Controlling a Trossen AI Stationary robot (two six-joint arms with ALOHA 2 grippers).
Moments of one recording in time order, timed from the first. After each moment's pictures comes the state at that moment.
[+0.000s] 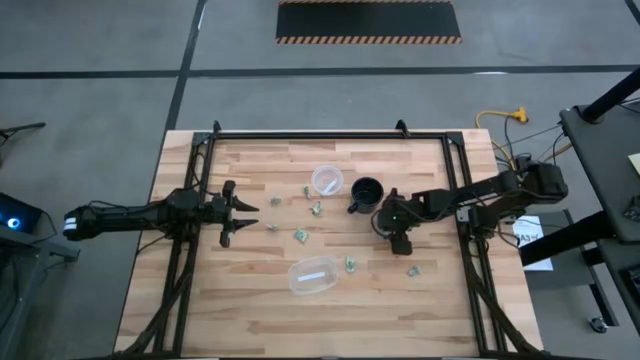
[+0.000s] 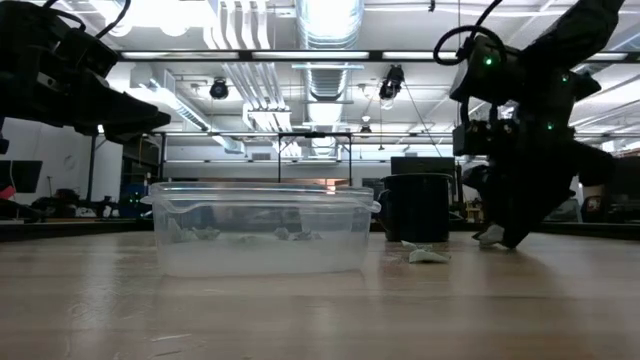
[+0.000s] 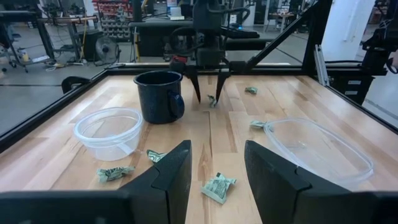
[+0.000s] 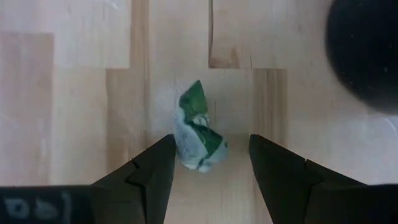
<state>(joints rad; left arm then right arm) 0.11 0.22 0.01 0.05 0.10 0.01 -0.03 1.42 0.55 -0.30 -0.05 0.00</state>
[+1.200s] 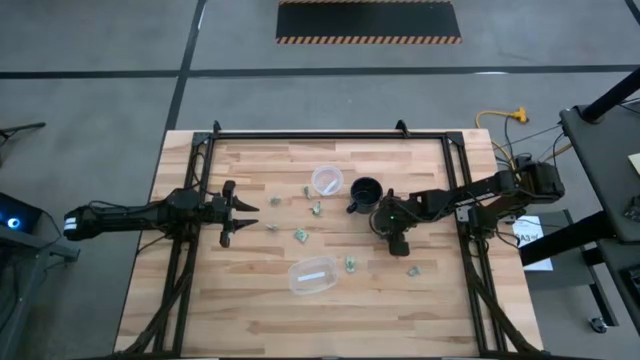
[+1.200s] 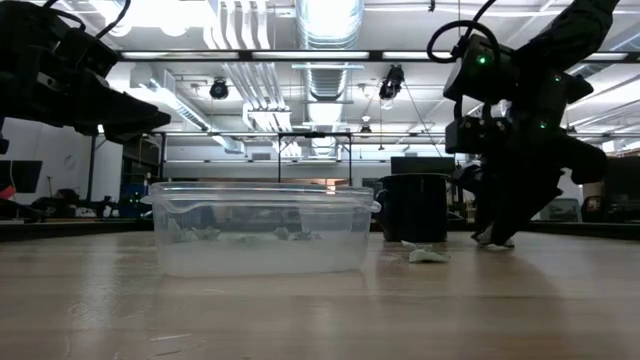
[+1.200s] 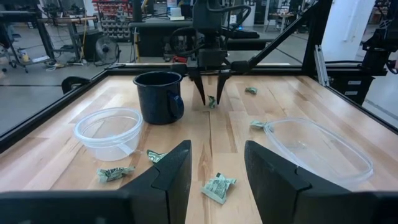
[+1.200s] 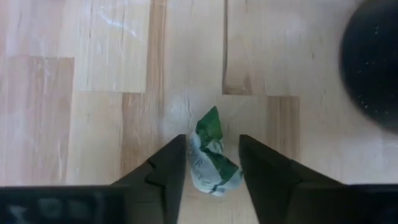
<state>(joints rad) 0.11 0.22 0.01 0.05 0.10 0.01 -0.03 1.44 0.57 -0.26 -0.09 -0.01</state>
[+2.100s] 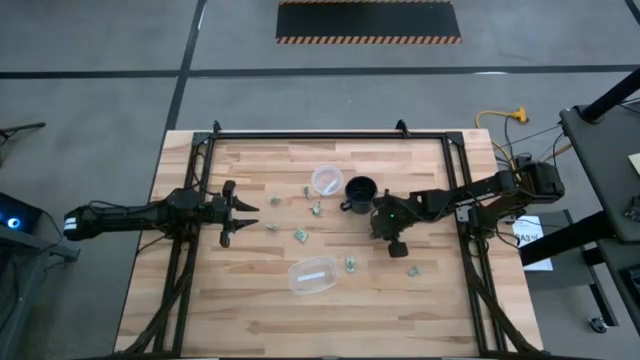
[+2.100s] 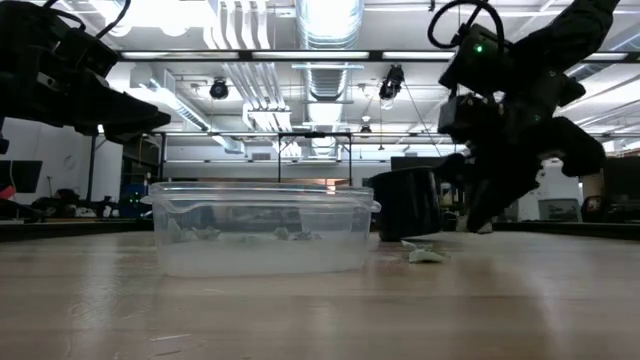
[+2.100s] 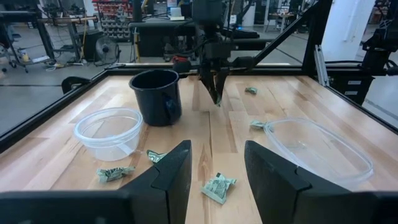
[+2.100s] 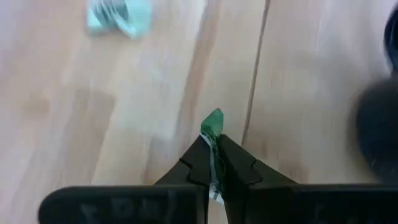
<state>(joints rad) 0.11 0.22 0.01 0.05 0.10 0.01 -0.03 1.44 0.57 -0.11 -0.18 -0.18</state>
